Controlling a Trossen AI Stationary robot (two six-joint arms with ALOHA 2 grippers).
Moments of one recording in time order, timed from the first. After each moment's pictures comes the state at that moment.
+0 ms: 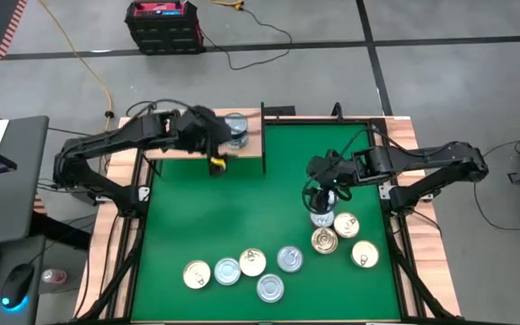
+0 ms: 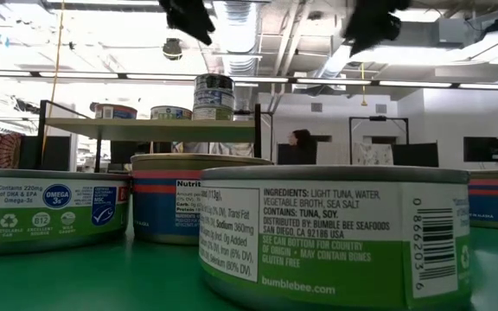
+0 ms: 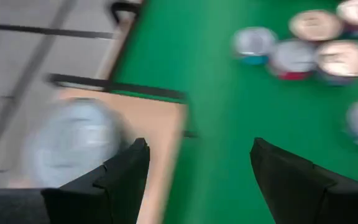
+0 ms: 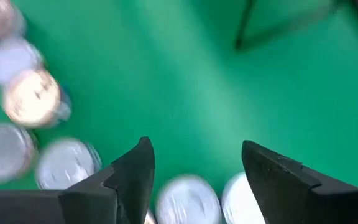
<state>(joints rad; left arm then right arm) 0.20 1.37 1.55 -0.87 -0.13 0.07 0.08 1.30 1.28 -0.95 0.22 0.44</state>
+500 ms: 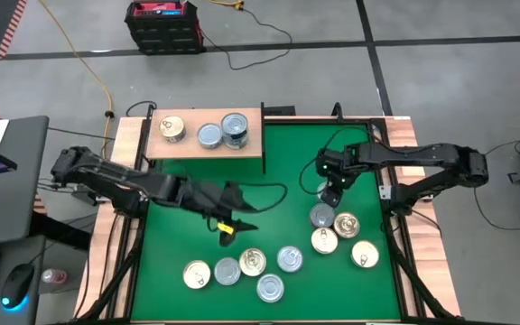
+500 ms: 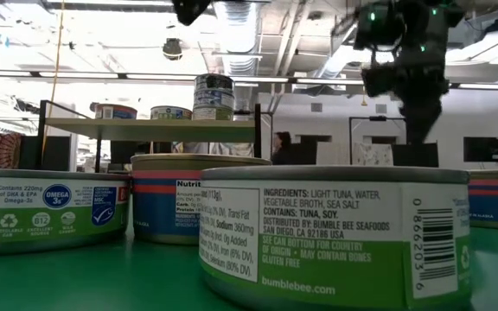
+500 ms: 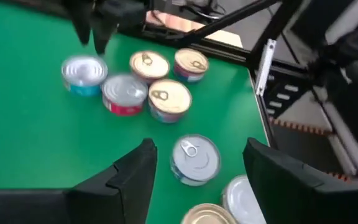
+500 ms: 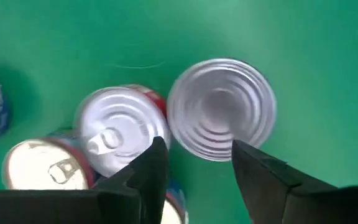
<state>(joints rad) -0.25 1.37 1.14 -0.17 -0.11 -0.38 -0.22 1.28 0.91 -0.99 -0.11 0.38</state>
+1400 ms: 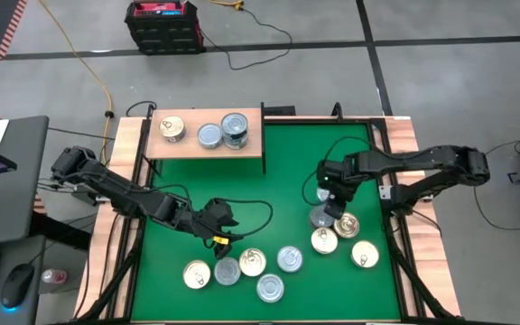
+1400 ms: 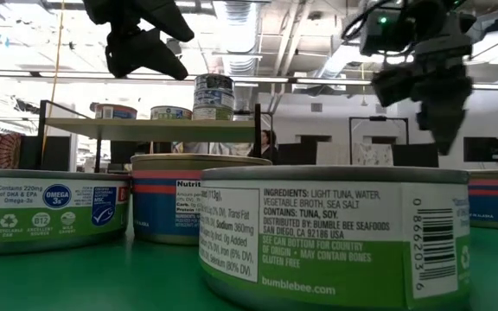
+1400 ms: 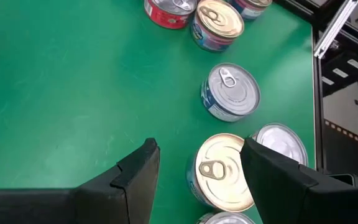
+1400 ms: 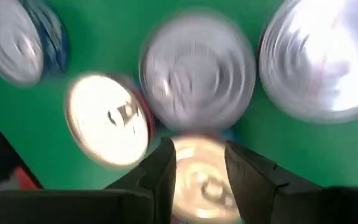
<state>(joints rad) -0.39 1.38 0.96 -0.24 -0.32 -0.71 -0.11 1.27 0.84 -0.96 -0.31 0.46</state>
